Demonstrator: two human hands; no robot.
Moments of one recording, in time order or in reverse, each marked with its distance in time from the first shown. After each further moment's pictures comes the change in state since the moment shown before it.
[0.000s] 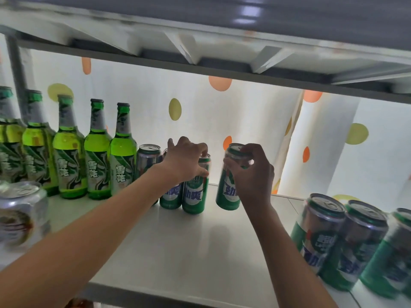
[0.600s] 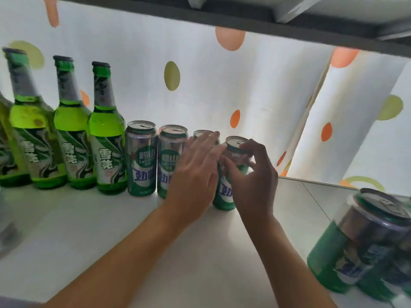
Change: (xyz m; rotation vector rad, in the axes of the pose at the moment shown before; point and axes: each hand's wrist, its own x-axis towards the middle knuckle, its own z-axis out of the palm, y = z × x) left_hand -0.040 0.013 0.086 -0.413 0.602 0.218; right_hand -0.032 0.036 0.043 -0.027 0.032 -0.125
